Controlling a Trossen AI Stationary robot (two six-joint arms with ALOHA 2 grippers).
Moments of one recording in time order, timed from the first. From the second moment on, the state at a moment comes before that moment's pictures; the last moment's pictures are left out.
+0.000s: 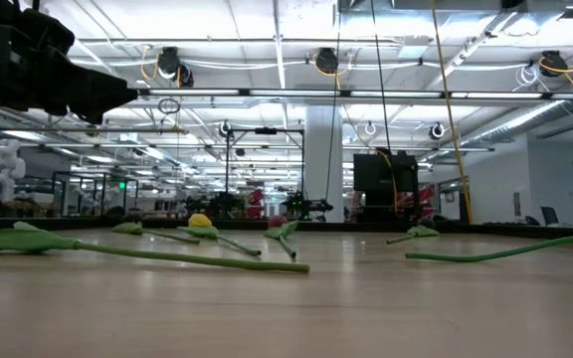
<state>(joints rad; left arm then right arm) 0.03 0.02 0.01 0.02 -0.01 0.06 0.56 0.84 0.78 0.11 1.04 0.46</state>
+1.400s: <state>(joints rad) 0.03 0.29 0.22 0.00 -0.40 -0.65 -0.51 1.31 1.23 -1.07 0.09 0.68</state>
